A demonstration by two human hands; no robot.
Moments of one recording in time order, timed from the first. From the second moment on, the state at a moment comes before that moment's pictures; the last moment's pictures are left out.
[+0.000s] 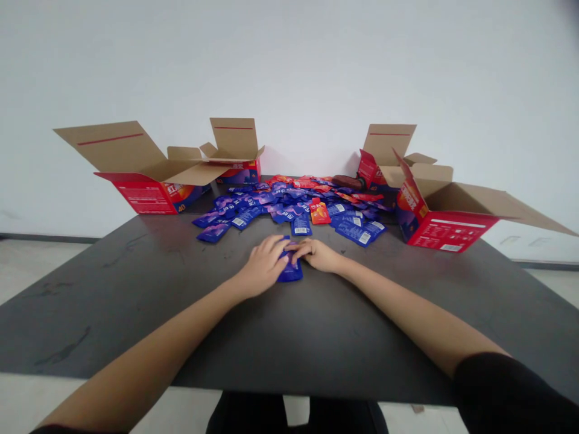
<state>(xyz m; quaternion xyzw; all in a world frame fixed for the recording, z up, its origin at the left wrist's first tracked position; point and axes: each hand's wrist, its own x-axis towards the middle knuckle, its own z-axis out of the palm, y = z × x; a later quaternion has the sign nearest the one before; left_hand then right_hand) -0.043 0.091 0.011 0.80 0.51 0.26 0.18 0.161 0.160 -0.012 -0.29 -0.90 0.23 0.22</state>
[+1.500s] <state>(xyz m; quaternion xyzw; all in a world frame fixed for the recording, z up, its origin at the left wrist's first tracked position) -0.007 0.050 -0.012 0.83 0.54 0.11 0.09 0.165 0.098 0.018 -0.58 -0.80 0.15 0.04</state>
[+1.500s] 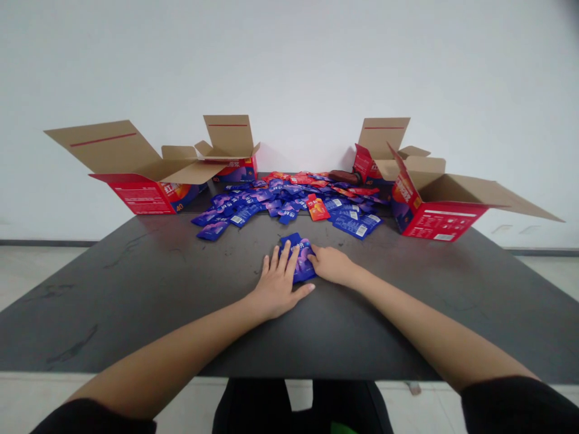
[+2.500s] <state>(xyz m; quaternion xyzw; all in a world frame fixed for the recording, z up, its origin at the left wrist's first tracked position) 0.000 0.052 0.006 0.92 0.38 0.08 0.06 0.205 0.116 0.003 -0.65 -0.74 0.10 0.15</state>
